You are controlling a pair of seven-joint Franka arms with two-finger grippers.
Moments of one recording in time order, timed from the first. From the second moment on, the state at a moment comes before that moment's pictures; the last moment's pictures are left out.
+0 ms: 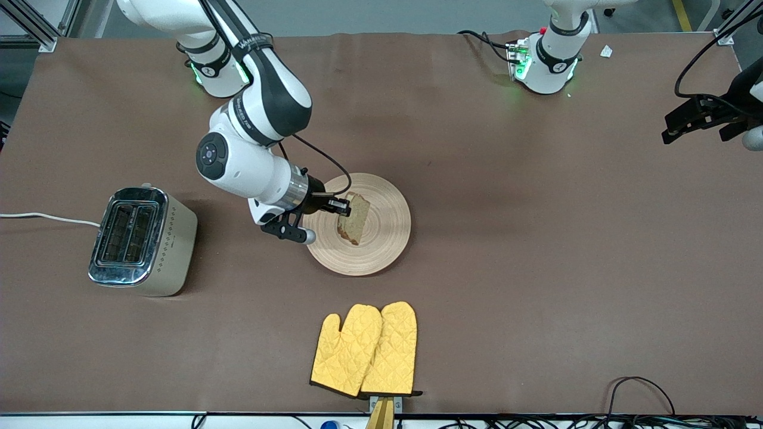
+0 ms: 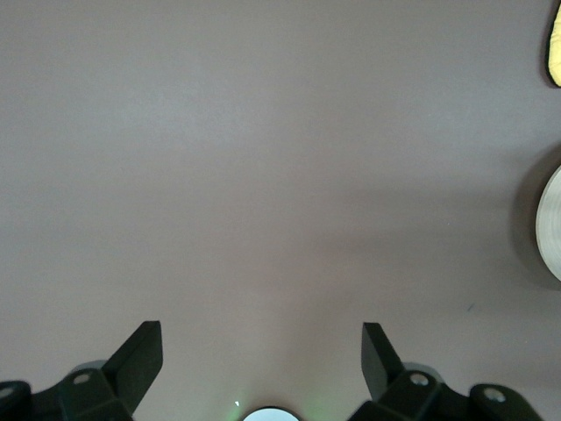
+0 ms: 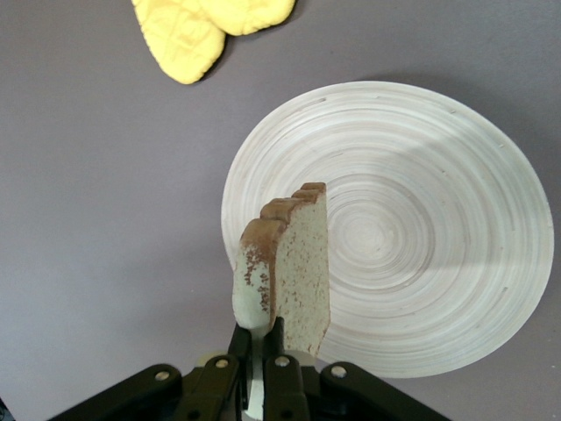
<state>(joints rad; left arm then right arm) 0.04 -0.01 -0.09 -1.48 0.01 1.44 -0.07 0.55 0.40 -0.02 -1.69 0.57 2.20 0.56</state>
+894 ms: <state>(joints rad) 0.02 -0.01 -0.11 -1.48 0.01 1.43 -0.07 0.52 0.49 -0.03 -1.76 0.75 2.24 0.30</state>
